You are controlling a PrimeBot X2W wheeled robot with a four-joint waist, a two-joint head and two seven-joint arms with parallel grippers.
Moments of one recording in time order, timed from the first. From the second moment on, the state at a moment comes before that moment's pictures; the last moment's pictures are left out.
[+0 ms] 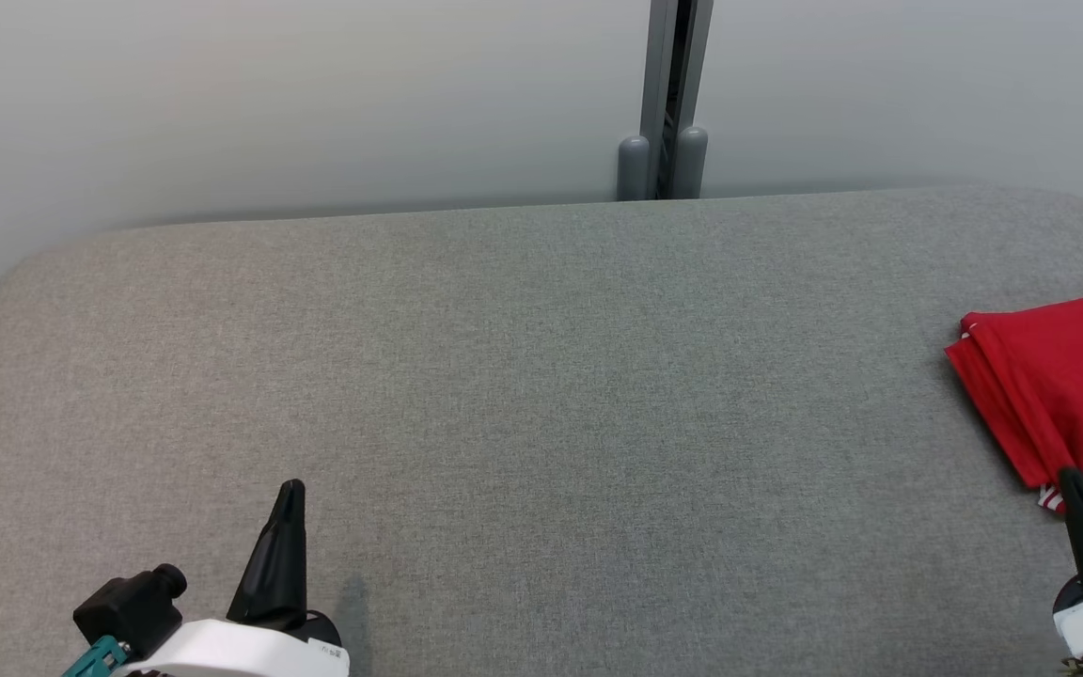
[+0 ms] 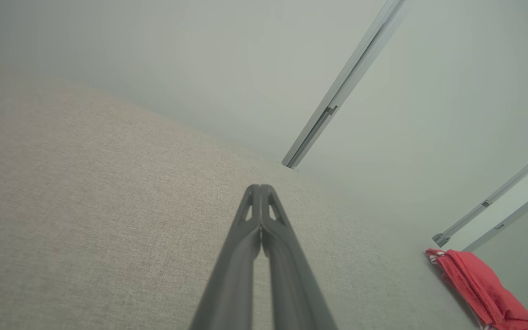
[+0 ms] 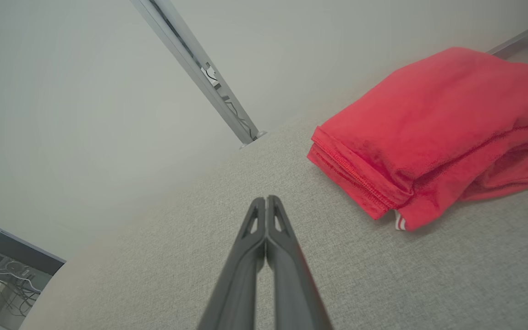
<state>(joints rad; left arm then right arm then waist) 0.03 0.16 -0.23 0.11 -0.74 0.04 -0.21 0.03 -0.09 -0.25 0.05 0.67 0.13 0.20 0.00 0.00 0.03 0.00</state>
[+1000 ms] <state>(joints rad) 0.03 0.11 -0.26 0.10 -1.08 -0.03 -0.23 -0.04 -0.12 -0.42 0.18 1.05 0.13 0.39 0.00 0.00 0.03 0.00</state>
